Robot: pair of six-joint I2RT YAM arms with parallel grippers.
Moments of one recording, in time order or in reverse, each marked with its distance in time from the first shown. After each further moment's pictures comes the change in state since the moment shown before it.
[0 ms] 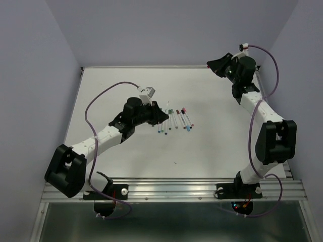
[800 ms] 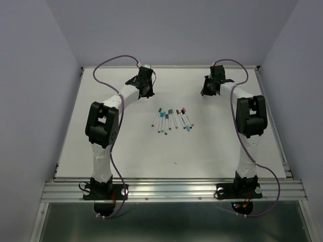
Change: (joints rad) left arm 0.148 0.716 0.872 -0.662 -0.575 0.206; right arm 0.089 0.489 0.322 -0.634 0.296 -0.359
